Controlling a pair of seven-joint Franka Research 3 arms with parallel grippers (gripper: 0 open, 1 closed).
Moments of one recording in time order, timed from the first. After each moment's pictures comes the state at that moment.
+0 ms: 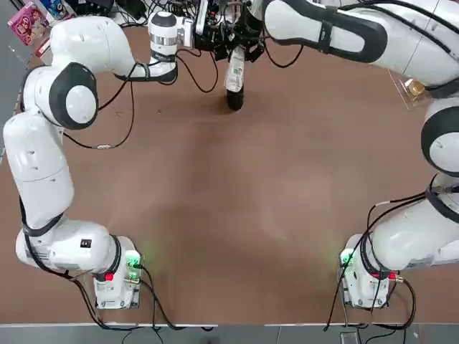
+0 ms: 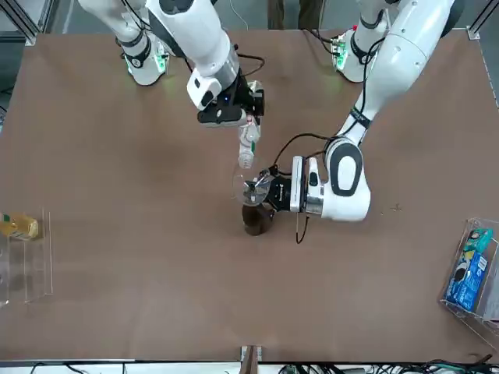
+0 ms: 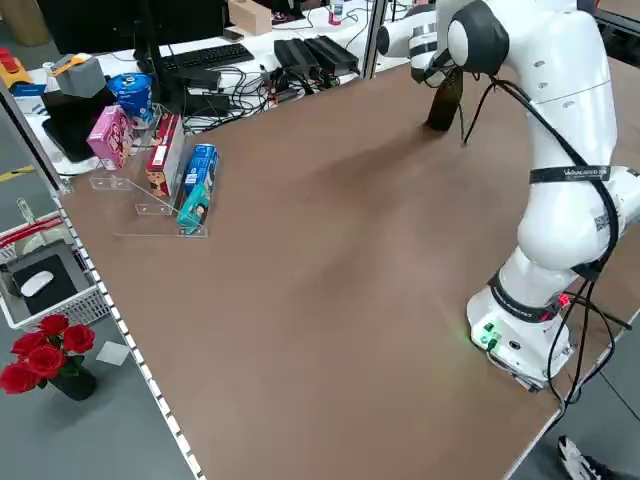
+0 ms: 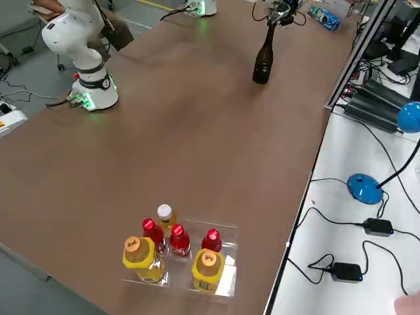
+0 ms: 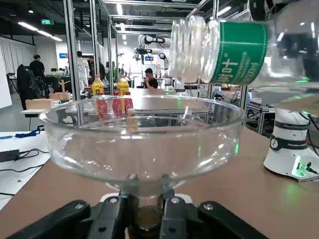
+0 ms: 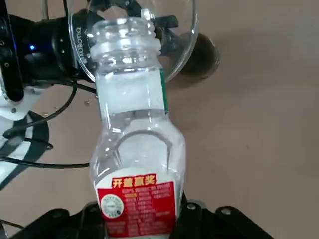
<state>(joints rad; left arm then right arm) -0.08 0.70 -0.48 -1.54 -1.41 2.06 2.18 0.08 0.35 0.83 -1.50 0.00 2.03 1.05</state>
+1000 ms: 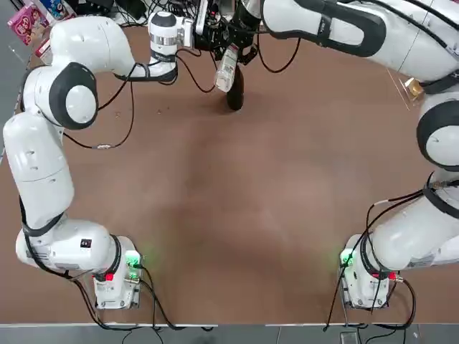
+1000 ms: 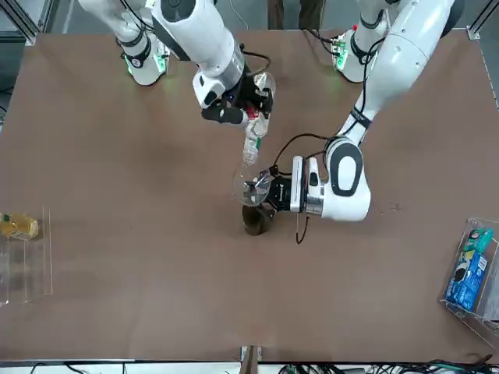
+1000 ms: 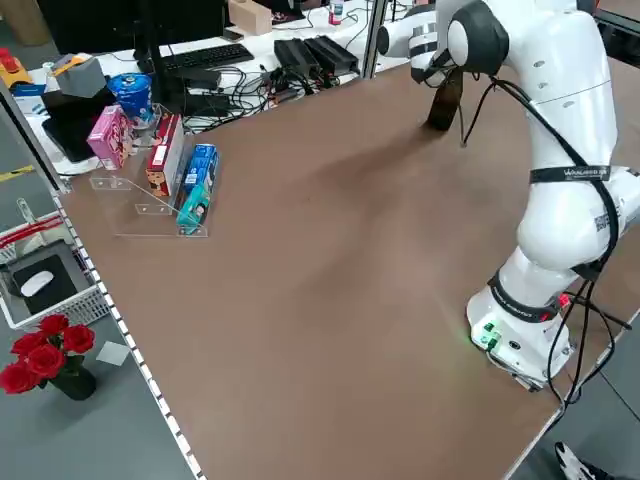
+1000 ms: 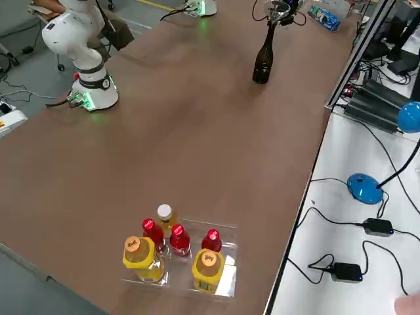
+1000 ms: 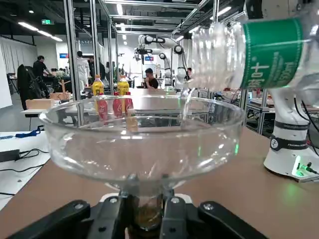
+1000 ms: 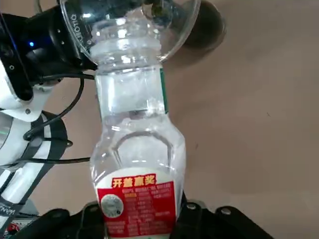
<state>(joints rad) -0.08 0.70 -0.49 -1.54 -1.41 2.06 2.18 0.08 0.40 0.86 -1.46 0.04 2.03 1.19</state>
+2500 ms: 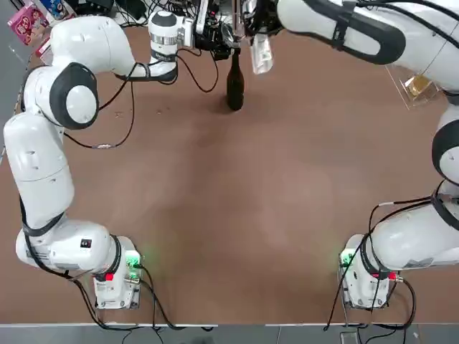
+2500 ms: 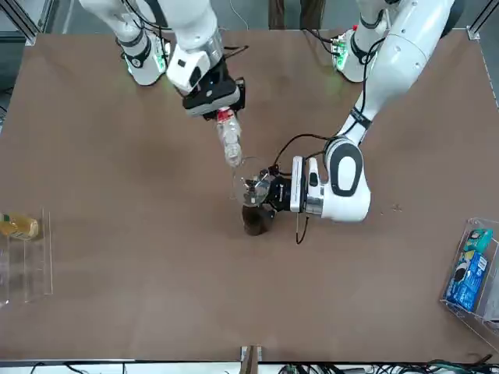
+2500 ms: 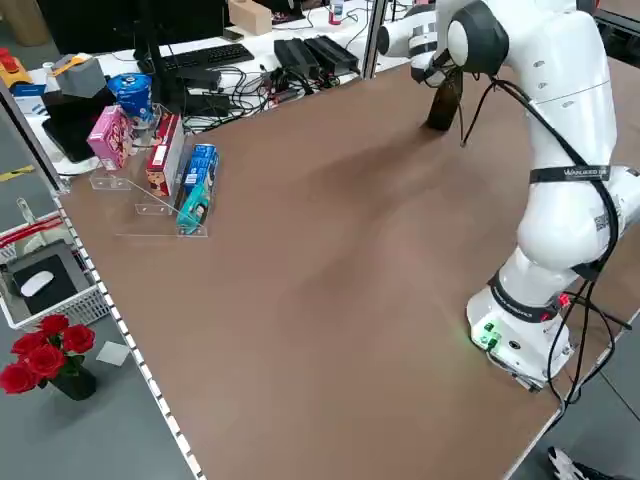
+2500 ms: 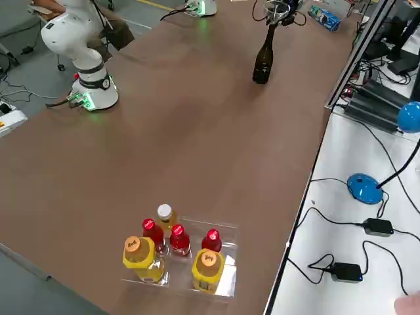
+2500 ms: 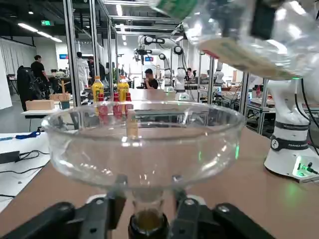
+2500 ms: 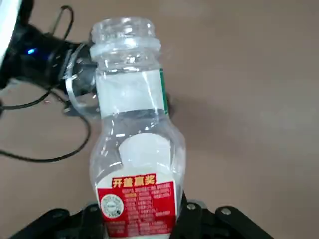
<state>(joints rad) -0.09 0.70 -0.49 -1.53 -1.41 2.06 2.18 0.03 0.22 0.77 -1.49 -0.16 1.89 0.58</state>
